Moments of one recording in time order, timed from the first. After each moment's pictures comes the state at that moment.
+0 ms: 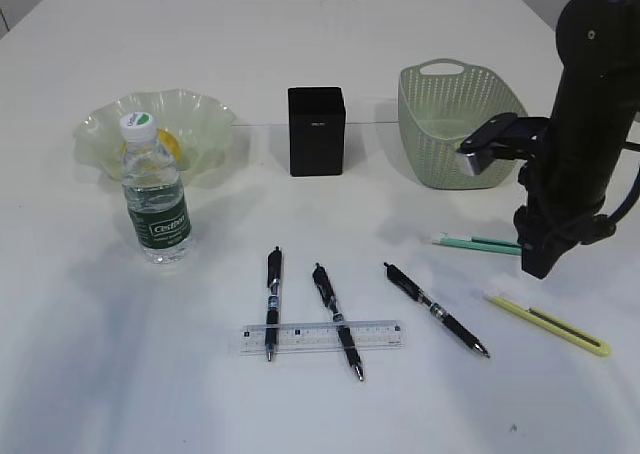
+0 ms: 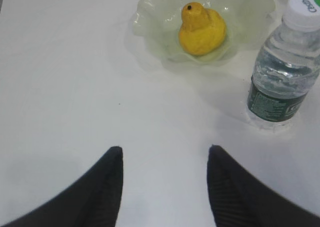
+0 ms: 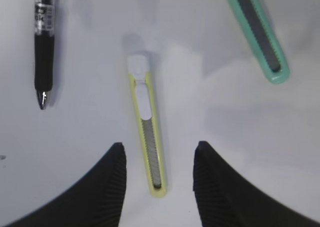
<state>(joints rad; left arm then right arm) -0.02 1.09 -0.63 0.05 0.23 0.13 0.15 1.94 -1.41 -0.03 1.16 -0.62</state>
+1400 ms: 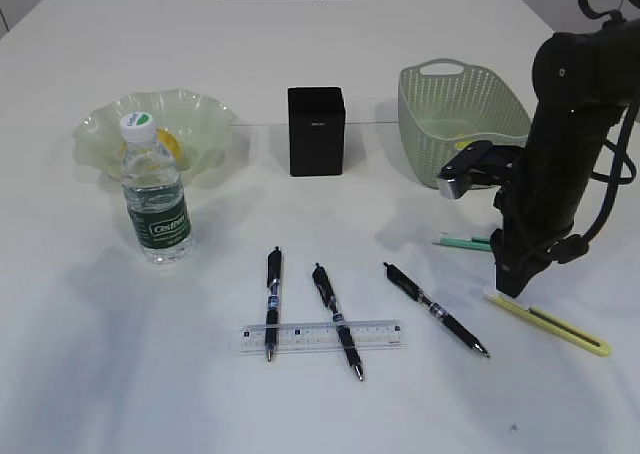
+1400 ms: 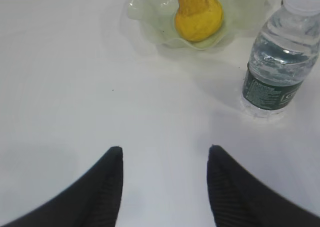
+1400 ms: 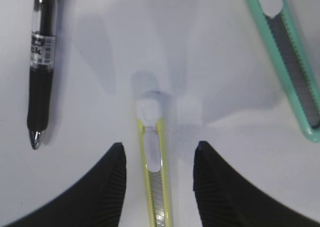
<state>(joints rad) -0.02 1.09 -0.63 0.02 0.27 0.13 0.15 2.04 -1.40 0.03 1.07 -0.71</state>
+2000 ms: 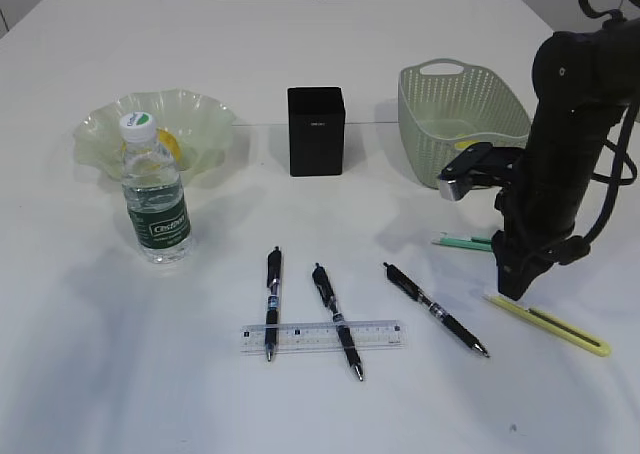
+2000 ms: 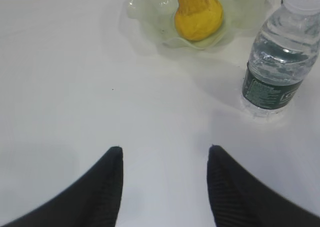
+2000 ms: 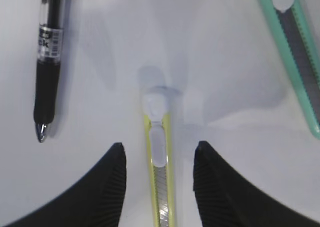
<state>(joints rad) -0.02 1.09 -0.63 0.02 0.28 0.13 0.15 2.04 -1.40 0.04 1.09 -0.72</state>
